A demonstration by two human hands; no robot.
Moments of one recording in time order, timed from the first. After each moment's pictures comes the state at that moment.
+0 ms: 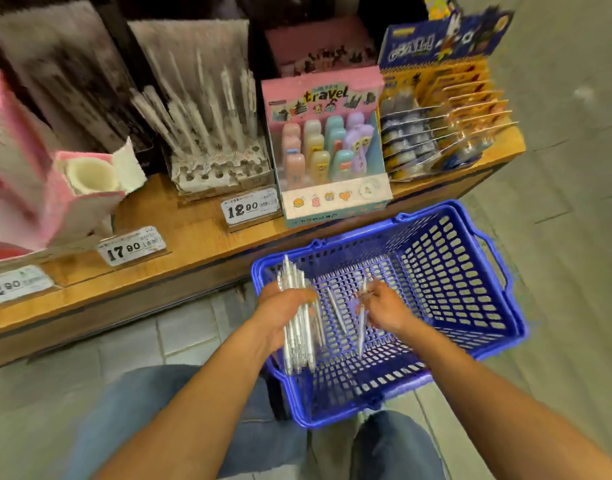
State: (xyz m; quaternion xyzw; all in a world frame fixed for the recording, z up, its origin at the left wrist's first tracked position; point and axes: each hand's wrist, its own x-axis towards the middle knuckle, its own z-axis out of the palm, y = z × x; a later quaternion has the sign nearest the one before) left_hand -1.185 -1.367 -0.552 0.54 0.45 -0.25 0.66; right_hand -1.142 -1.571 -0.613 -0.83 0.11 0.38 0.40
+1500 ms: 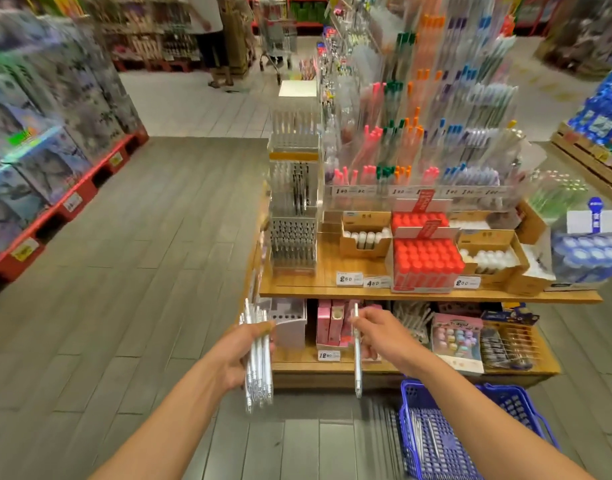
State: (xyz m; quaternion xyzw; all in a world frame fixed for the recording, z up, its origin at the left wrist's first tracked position) left_hand -1.487 -0.989 0.073 0.45 0.45 -0.04 0.77; right_hand -1.333 -1.205 0.051 -0.78 -0.16 0.37 0.47
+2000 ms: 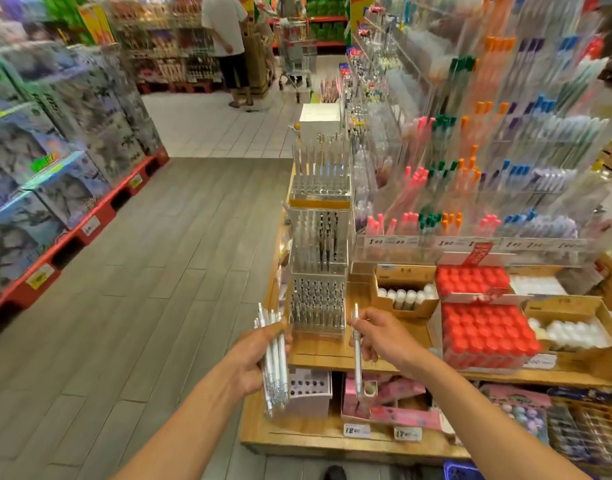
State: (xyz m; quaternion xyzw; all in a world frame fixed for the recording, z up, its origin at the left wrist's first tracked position) left_hand -1.350 -0.873 0.071 0.39 0.43 -0.02 0.81; right_hand -1.201 -1.065 0.055 -0.77 -0.20 0.37 0.49
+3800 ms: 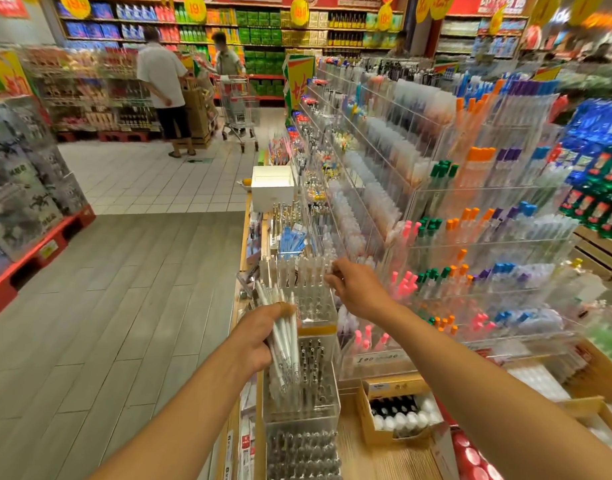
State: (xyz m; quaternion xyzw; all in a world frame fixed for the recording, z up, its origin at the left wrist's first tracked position) left_hand -1.088 -0.742 0.162 0.48 0.34 -0.02 0.81; right_hand -0.954 -0.890 0.178 -0.90 -0.33 0.02 0.27
